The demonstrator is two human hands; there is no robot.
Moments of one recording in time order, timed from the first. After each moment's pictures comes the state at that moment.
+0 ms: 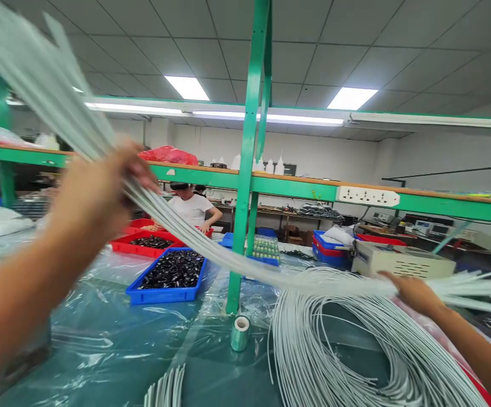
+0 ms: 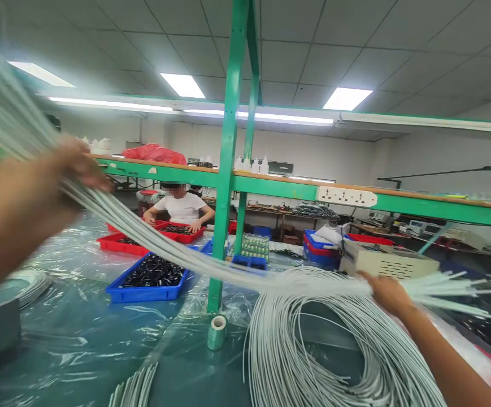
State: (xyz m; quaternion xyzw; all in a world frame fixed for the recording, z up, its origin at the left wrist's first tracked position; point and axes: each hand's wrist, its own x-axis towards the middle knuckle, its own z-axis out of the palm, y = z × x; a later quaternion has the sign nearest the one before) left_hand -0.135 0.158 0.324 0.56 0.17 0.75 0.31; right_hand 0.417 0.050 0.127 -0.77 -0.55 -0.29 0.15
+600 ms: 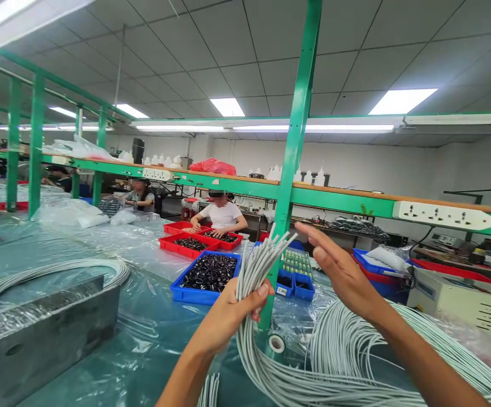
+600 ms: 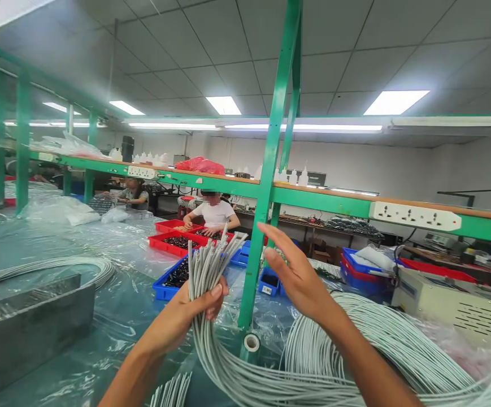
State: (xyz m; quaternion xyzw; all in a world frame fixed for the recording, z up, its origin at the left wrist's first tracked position) left_hand -0.102 0.165 0.176 0.70 0.15 0.47 0.52; right_hand 0.099 0.120 0.239 -0.40 -0.78 0.03 0.48
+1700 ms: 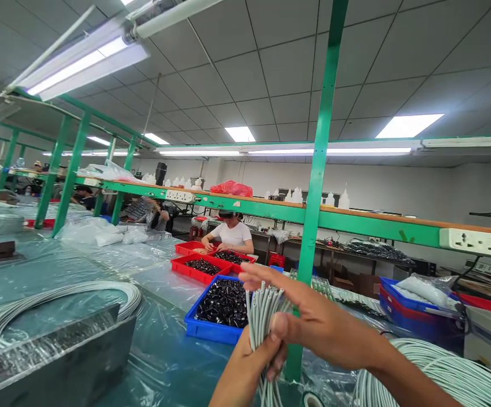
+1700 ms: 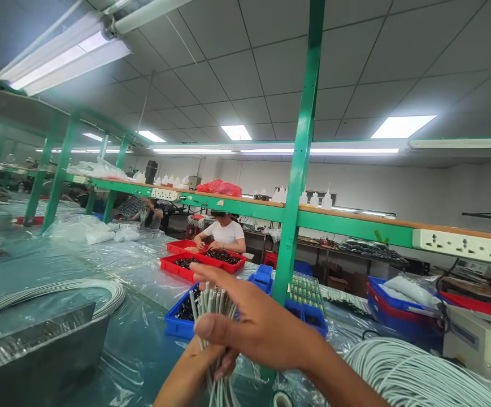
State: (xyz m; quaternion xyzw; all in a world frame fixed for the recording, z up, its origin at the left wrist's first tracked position) left_hand -0.124 0.186 0.144 0.54 0.13 0.53 0.64; right_hand -0.001 0.143 0.256 -0.25 -0.87 0.25 0.35
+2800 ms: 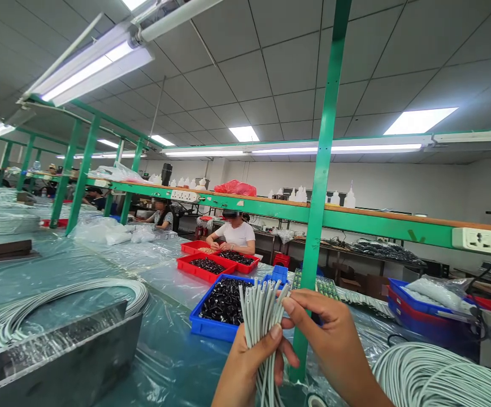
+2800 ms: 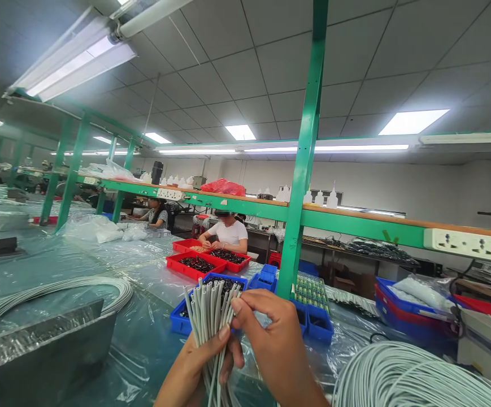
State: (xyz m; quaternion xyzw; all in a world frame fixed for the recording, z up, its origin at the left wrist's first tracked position) left_hand -0.122 0.177 0.150 0.49 0.16 0.57 0.64; right_hand -0.004 0.156 0.199 -0.34 -0.72 0.10 0.60
